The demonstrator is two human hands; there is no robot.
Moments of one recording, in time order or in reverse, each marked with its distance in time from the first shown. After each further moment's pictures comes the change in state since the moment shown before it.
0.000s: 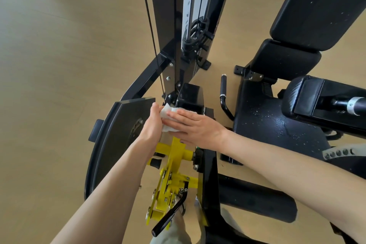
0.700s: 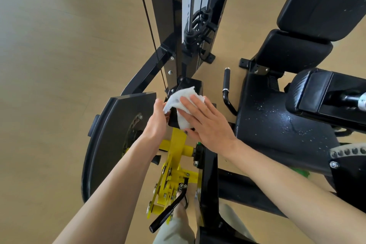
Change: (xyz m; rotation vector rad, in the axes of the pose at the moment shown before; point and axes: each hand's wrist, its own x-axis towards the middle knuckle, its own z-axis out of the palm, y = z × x) left_hand -0.008 0.003 0.025 0.053 0.040 0.010; right_hand -0.024 -0.018 0.013 0.331 0.131 0.518
